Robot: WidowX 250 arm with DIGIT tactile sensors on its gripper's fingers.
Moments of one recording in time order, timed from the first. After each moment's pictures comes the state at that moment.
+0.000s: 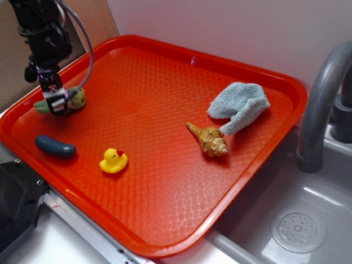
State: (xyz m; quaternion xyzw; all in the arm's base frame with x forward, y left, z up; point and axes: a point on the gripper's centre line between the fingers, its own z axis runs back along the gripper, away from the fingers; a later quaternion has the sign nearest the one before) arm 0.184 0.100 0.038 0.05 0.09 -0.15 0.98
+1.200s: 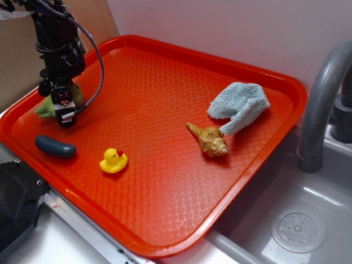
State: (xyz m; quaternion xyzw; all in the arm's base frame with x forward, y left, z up) arm 0.187 0.099 0.022 0.06 0.11 -0.14 0.98
